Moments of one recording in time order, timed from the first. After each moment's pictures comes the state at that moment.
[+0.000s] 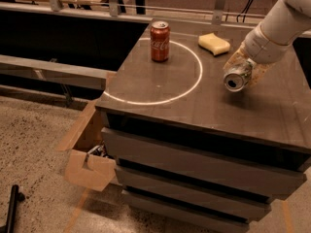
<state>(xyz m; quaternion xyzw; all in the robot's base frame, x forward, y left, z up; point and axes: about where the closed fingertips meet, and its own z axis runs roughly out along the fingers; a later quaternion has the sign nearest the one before) 0.620 -0.249 0.874 -0.93 0.33 -0.10 0.14</state>
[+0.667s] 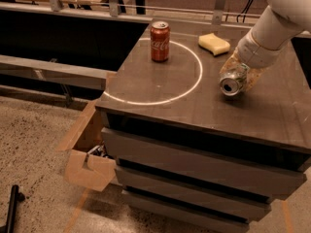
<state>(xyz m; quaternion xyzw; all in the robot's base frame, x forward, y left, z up) 0.621 -0.243 0.860 -0.93 0.34 -0.11 0.12</state>
